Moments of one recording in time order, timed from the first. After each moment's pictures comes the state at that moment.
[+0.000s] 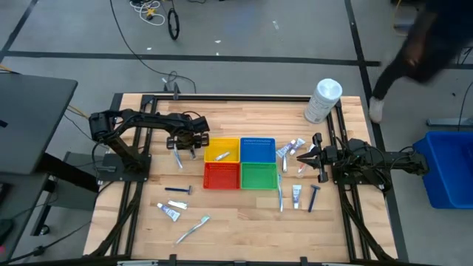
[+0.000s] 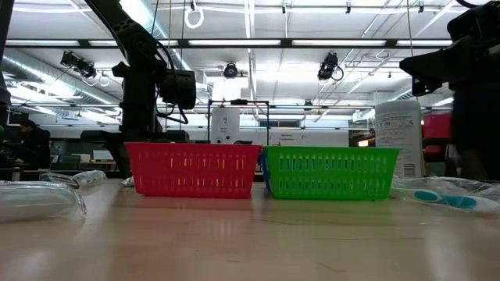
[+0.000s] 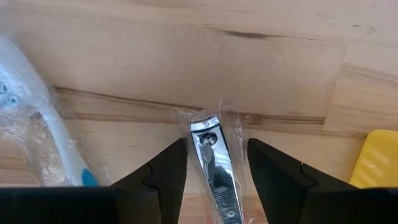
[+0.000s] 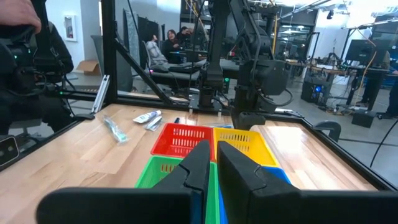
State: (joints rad) left arm 0.41 1.62 0.82 -0.67 -0.02 -1.25; right arm -0.01 0.01 0.01 0.02 -0.08 -0.09
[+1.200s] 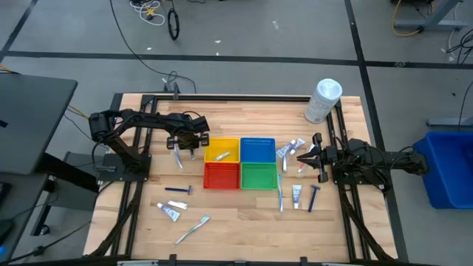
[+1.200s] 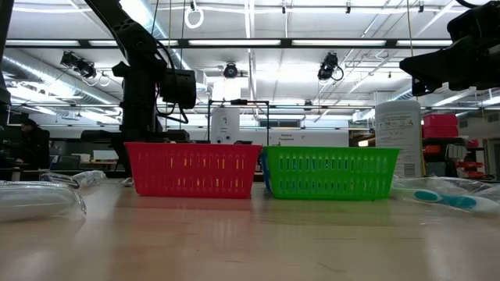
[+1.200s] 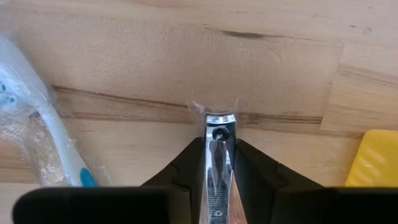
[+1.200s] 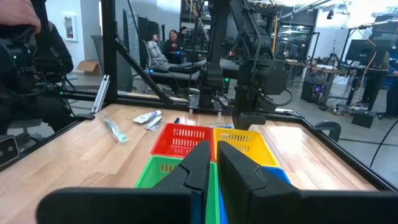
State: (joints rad) left arm 0.41 1.61 0.82 -0.67 -0.02 -1.25; right arm -0.01 0.01 0.01 0.02 -0.08 -0.09
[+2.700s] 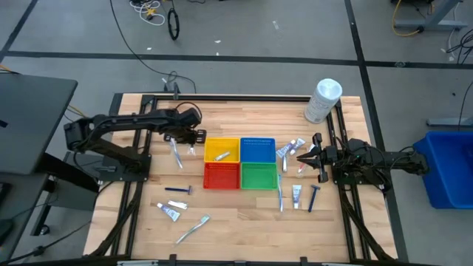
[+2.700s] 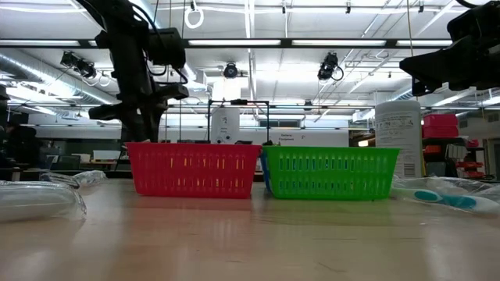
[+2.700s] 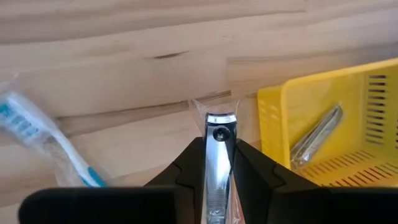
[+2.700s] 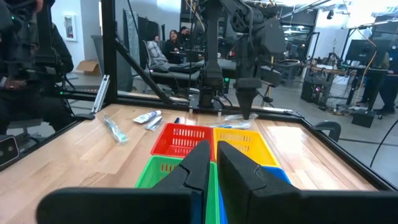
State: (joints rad) left arm 0.41 1.34 0.82 -0.70 -0.01 -1.01; right arm -0.01 0.01 0.01 0.02 -0.08 -0.09
